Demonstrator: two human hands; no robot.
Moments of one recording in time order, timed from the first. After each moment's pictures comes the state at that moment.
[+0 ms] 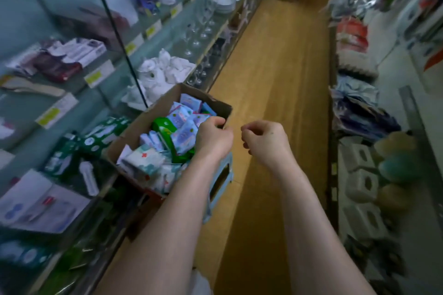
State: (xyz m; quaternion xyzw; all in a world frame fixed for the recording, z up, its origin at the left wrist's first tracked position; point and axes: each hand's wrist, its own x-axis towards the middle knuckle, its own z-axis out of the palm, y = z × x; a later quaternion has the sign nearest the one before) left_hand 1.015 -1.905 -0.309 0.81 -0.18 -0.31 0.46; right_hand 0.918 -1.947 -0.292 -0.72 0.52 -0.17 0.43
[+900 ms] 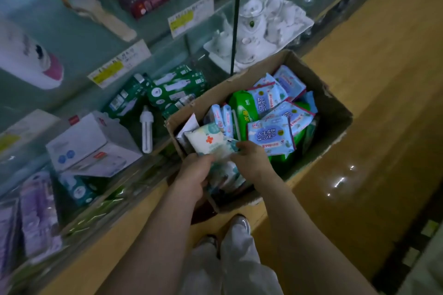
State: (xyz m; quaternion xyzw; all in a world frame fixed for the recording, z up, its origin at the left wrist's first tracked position) left_hand 1.184 -1.826 -0.481 0.69 0.30 -0.41 0.51; right_hand 1.135 -1.938 -0.479 -0.72 0.41 0.19 0.53
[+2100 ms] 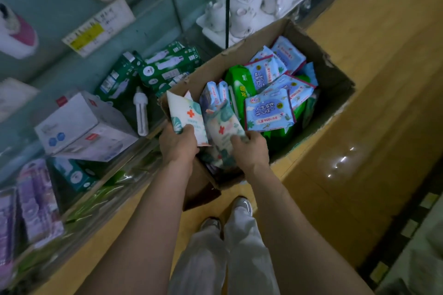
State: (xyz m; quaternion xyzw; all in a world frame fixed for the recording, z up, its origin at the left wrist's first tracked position) left_hand 1.184 -1.810 -0.488 0.77 0.27 -0.21 0.54; right_hand 1.110 -1.910 -0.496 -0.66 0.51 0.08 0.55
